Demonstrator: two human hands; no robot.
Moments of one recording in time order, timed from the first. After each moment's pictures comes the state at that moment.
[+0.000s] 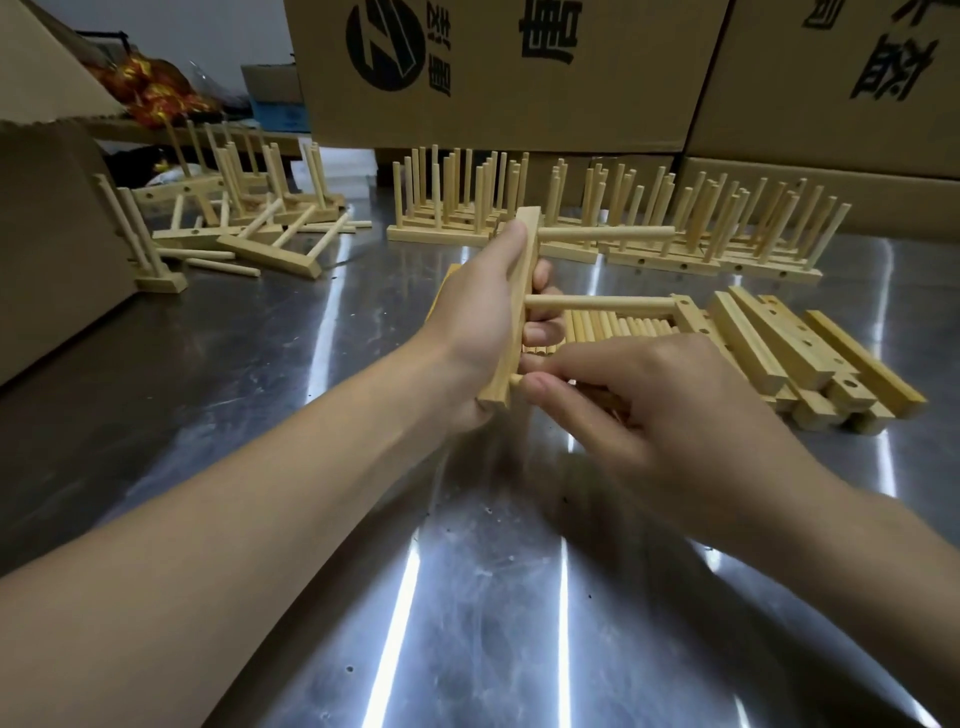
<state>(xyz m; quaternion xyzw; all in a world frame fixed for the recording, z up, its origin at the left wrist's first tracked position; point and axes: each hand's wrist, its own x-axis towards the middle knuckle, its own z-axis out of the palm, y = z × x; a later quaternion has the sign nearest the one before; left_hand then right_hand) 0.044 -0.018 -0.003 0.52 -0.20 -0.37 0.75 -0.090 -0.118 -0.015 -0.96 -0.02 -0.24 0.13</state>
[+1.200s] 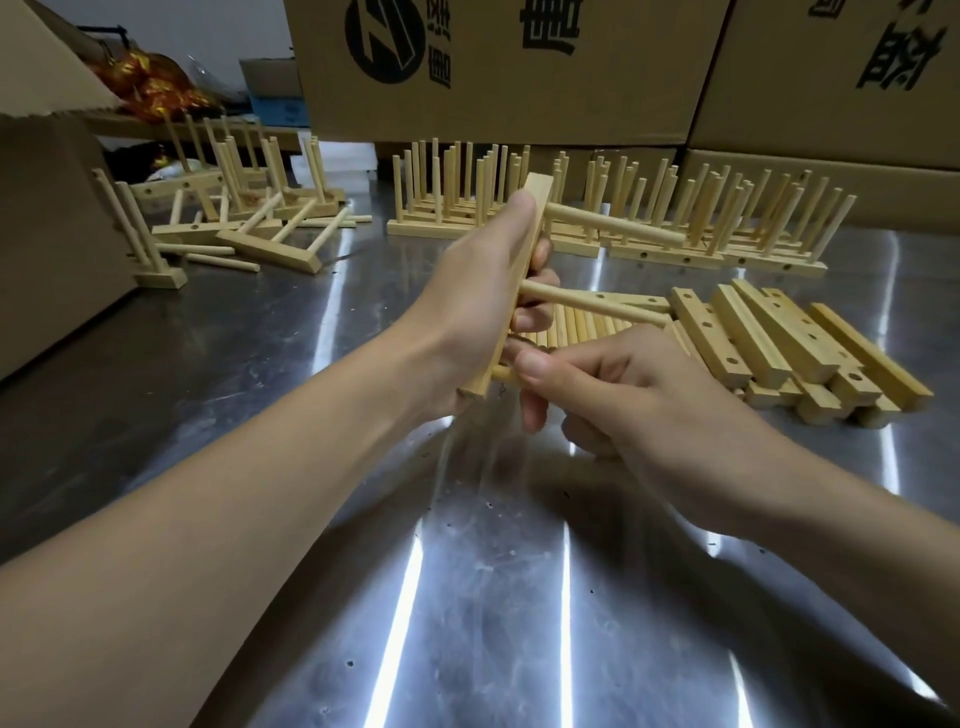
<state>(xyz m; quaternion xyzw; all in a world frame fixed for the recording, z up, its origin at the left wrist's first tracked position) 0.050 -0.012 0.004 0.60 -0.29 -0.28 0.70 -0.080 -0.119 -0.021 -0.86 0.01 -0.12 0.50</state>
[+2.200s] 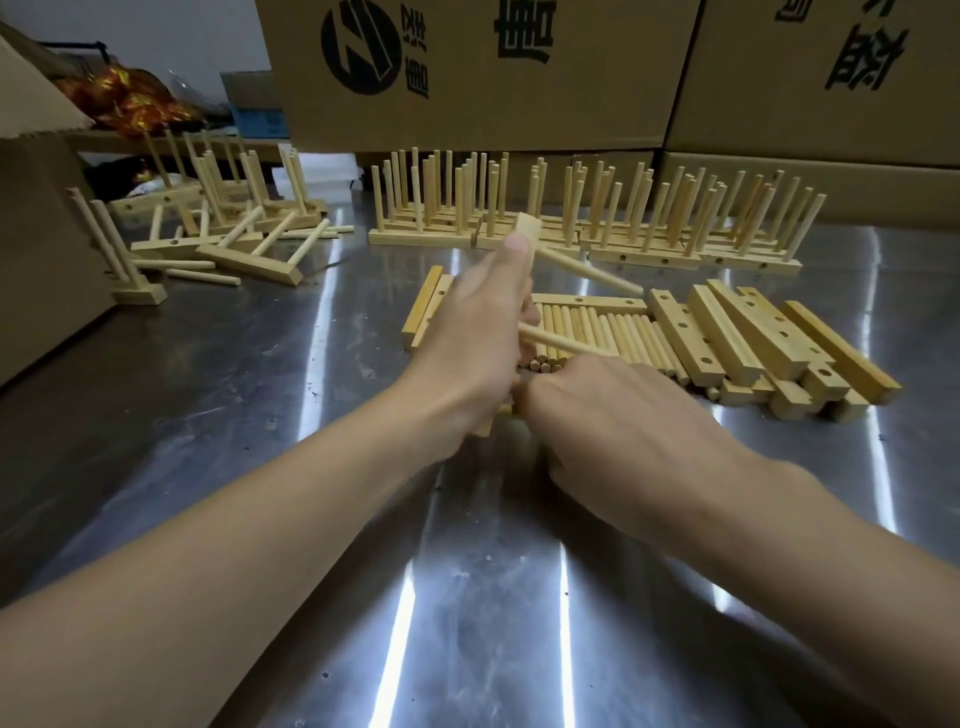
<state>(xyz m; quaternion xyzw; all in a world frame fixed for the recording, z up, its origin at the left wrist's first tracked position) 0.035 -0.026 -0.013 0.67 -0.29 -0.17 0.66 -0.077 -0.103 -0.013 -0.99 0.02 -0.08 -0.09</state>
